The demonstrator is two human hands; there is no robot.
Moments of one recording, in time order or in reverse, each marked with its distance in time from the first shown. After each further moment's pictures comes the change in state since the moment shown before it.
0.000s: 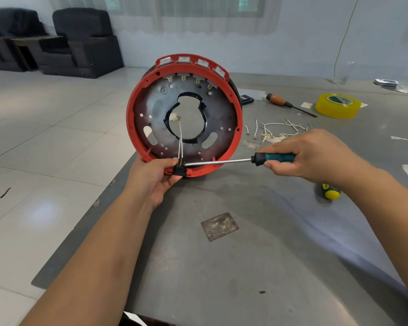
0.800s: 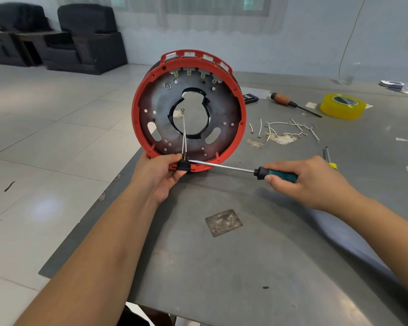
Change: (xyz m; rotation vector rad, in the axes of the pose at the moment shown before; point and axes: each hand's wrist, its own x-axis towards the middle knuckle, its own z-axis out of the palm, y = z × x) left_hand -0.001 0.001 0.000 -0.056 0.018 -0.034; right_hand -0.032 -0.007 0.039 0.142 -0.046 0.212
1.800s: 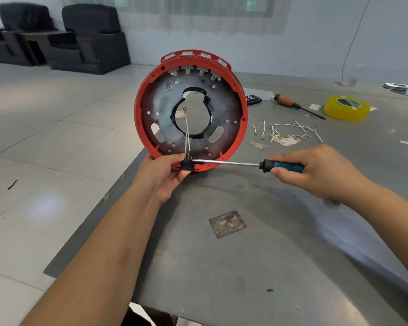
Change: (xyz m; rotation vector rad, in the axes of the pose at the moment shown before) left_hand 0.000 0.002 -0.002 -0.048 -0.023 -0.060; right_hand 0.015 -0.005 -0.021 -0.054 0.047 -0.067
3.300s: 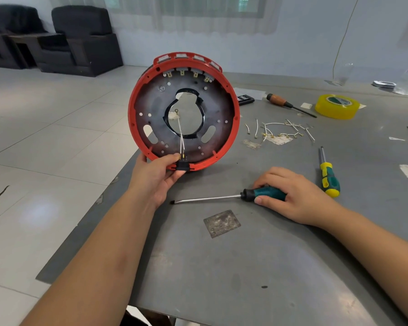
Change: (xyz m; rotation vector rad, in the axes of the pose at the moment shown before) left_hand 0.004 -0.007 -0.002 -0.038 -0.029 0.103; right_hand -0.026 -0.001 0.040 0.104 -0.146 -0.188
